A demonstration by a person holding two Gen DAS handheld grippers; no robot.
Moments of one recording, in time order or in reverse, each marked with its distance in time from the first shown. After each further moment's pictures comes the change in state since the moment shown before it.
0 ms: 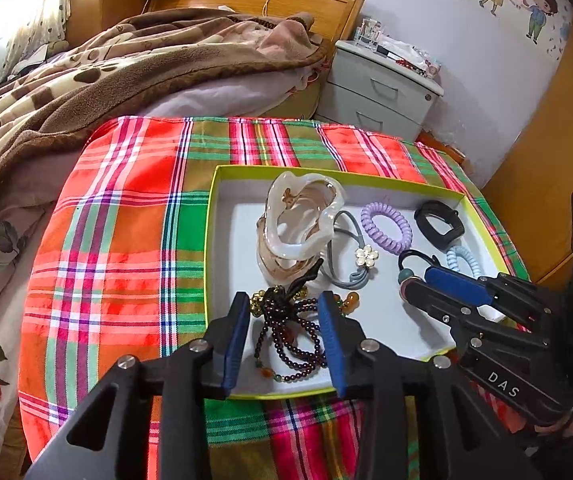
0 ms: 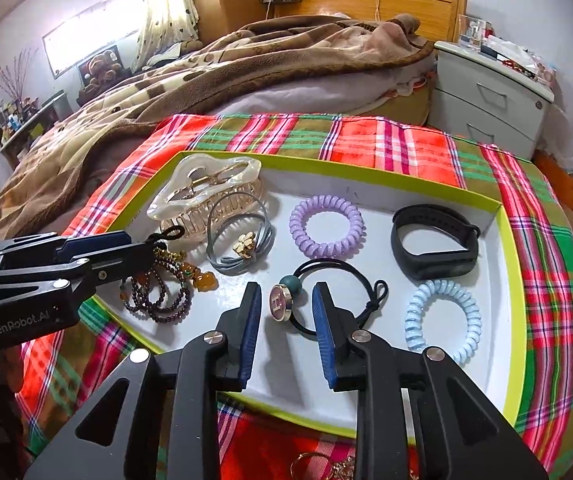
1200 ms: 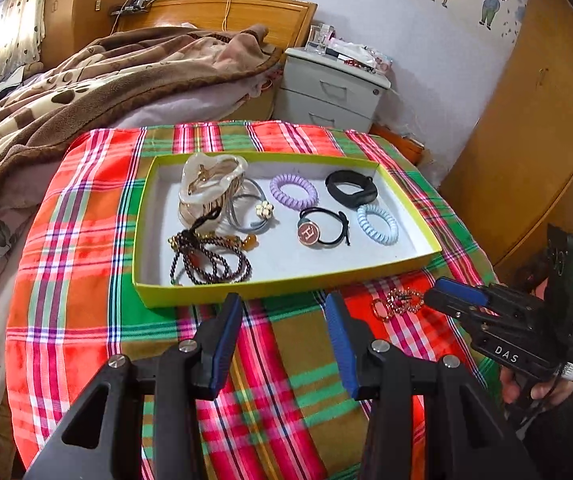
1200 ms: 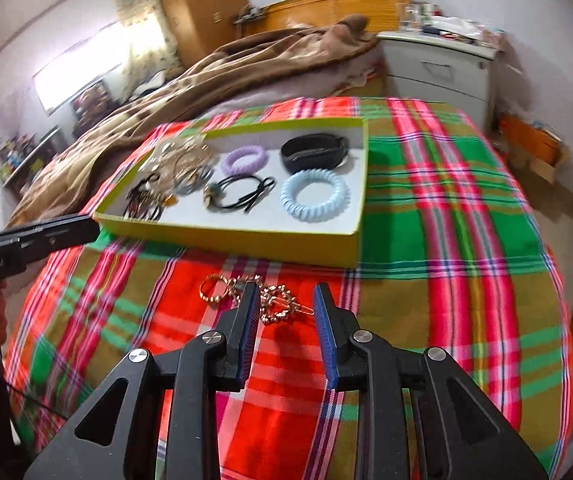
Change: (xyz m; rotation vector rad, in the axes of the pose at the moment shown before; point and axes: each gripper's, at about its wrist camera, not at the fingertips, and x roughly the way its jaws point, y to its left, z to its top) left arm -0.051 -0.055 -0.048 0.079 -0.033 -0.075; right arm -0.071 -0.066 -0.088 0.067 -0.046 0.032
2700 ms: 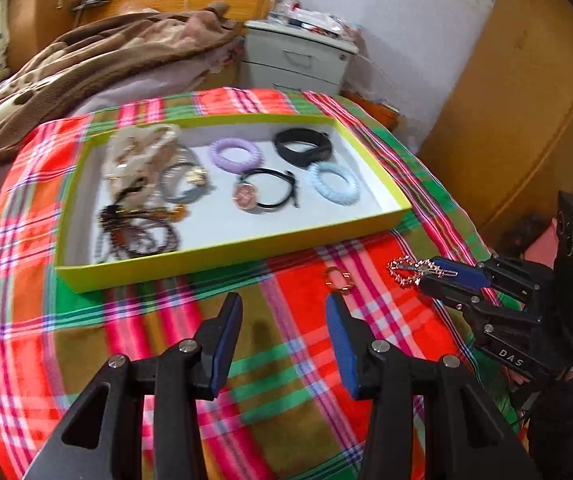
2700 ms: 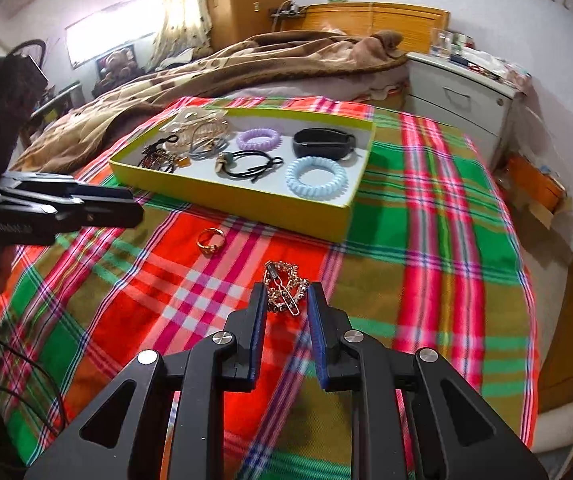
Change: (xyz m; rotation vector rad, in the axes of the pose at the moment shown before) left arm 0.030 -0.043 -0.011 0.098 0.096 -0.072; right arm -0.029 -0.004 -0.026 -0.128 -0.020 -0.049
